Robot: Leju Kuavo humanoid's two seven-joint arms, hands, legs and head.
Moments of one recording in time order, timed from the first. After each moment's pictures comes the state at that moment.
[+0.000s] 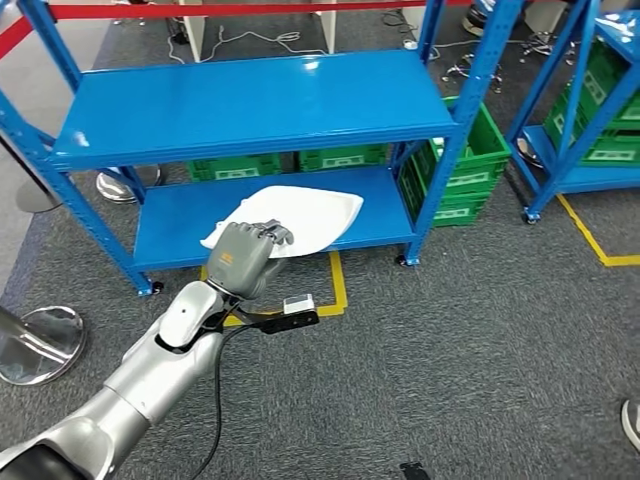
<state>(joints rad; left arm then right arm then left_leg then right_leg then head) -0.53 -0.01 -0.71 -1.04 -1.12 0.47 -0.17 -0.14 0.20 -1.12 -0.19 1.28 -0.04 0.08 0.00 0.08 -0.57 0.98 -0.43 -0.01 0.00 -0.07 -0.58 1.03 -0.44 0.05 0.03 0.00</state>
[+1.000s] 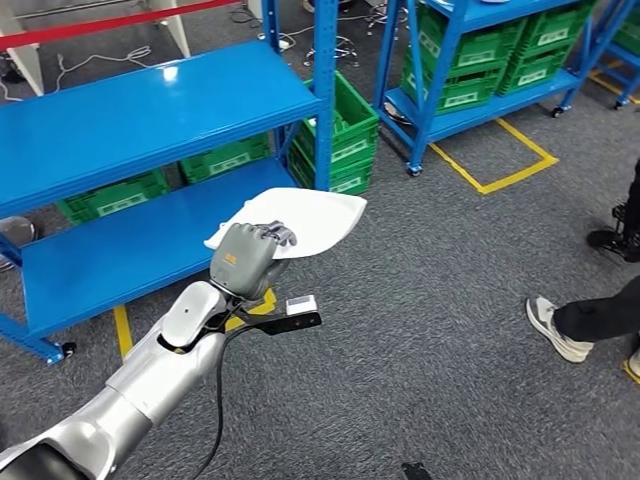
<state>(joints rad) -0.53 -0.02 -0.72 -1.04 -1.12 0.46 -0.17 -0.14 0.20 -1.12 -0.19 1.28 -0.06 0.08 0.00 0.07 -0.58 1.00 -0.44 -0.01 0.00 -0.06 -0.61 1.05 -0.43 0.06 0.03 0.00</state>
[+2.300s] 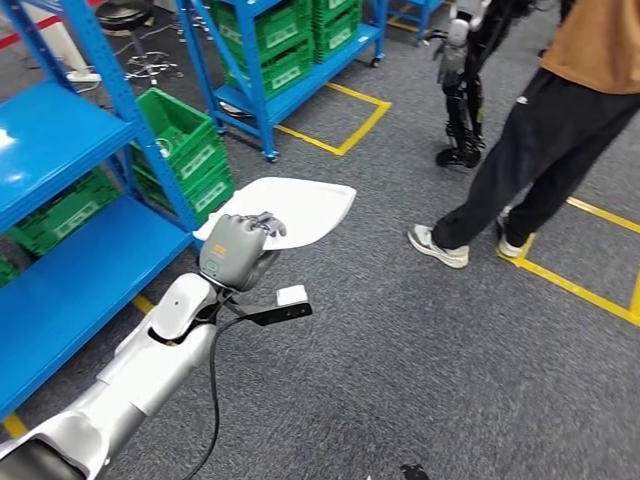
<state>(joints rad) -0.56 0.01 -0.70 -1.03 -1.13 0.46 -0.17 -0.13 0.20 -1.14 -0.19 1.28 -0.08 0.06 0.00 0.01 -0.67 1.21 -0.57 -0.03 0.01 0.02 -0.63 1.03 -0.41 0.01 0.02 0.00</state>
